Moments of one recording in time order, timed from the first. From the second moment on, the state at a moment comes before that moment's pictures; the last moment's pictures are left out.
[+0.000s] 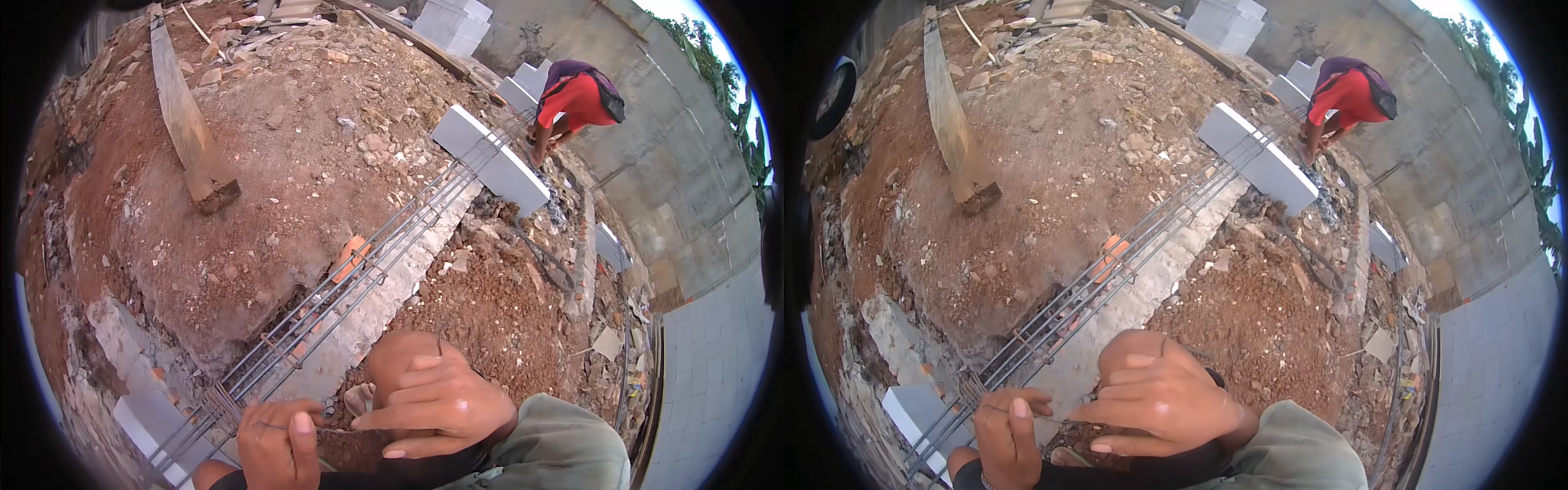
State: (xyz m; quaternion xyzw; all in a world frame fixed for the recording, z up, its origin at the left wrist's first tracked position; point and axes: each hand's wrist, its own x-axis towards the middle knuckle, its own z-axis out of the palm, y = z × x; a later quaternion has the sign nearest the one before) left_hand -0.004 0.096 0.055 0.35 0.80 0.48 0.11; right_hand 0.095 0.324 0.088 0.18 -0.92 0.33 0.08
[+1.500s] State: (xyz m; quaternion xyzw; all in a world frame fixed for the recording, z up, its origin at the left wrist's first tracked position) left_hand -0.002 0.092 0.049 0.34 0.81 0.46 0.12; right_hand 0.098 0.327 0.090 0.21 -0.91 0.34 0.05
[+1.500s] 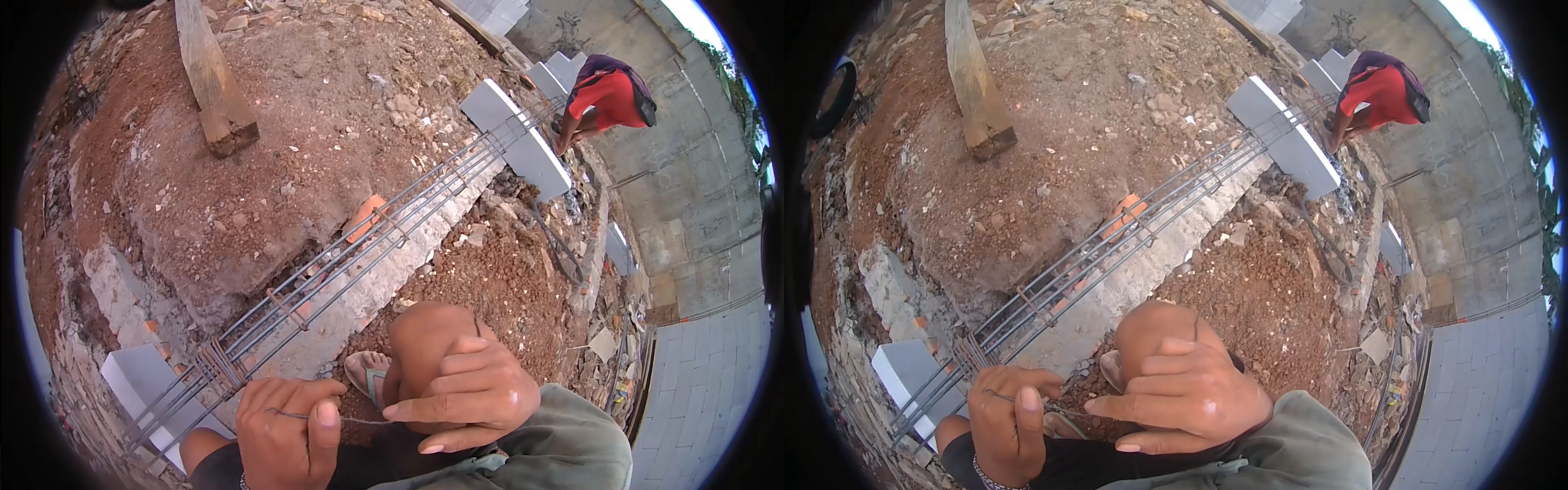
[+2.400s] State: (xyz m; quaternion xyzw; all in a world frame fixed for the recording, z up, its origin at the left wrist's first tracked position) left_hand -0.002 0.090 0.045 0.35 0.81 0.46 0.11; right_hand 0.100 0.326 0.087 0.21 -0.92 0.33 0.06
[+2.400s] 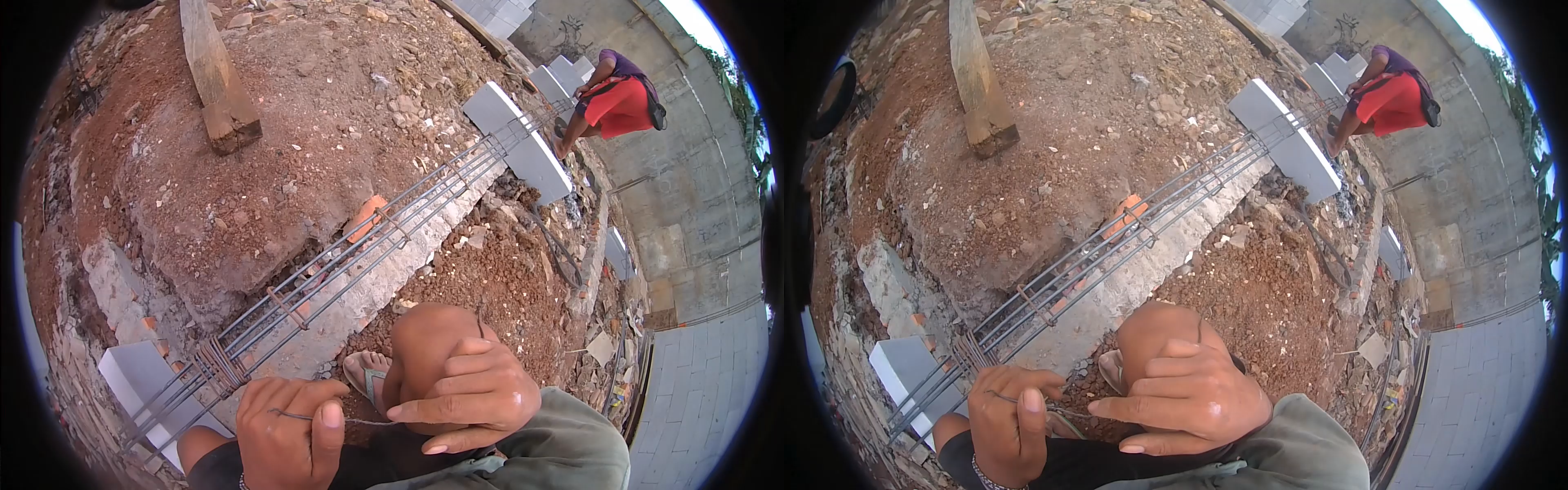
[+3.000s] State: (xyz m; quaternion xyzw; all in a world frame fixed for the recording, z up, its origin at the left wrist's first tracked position) left_hand 0.001 0.090 0.056 0.35 0.81 0.46 0.11; right_hand 0.099 0.328 0.090 0.22 -0.91 0.34 0.06
